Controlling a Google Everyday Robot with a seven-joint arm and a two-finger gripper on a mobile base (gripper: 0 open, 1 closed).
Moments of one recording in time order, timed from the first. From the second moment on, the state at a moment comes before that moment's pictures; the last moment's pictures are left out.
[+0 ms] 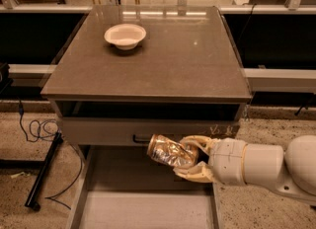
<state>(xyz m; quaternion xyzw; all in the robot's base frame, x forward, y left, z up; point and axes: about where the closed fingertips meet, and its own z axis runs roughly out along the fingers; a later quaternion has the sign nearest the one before) 0.404 -0.067 0.761 -0.58 0.64 0.17 0.48</state>
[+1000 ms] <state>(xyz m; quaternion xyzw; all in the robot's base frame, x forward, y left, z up) 0.450 -0.086 0.809 -0.58 0.63 0.14 0.49</state>
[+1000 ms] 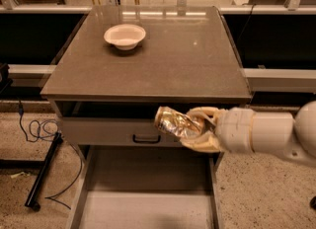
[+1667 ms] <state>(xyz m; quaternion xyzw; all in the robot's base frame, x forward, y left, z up) 0.549 -0.094 0.857 -0.57 0.63 0.12 0.51</state>
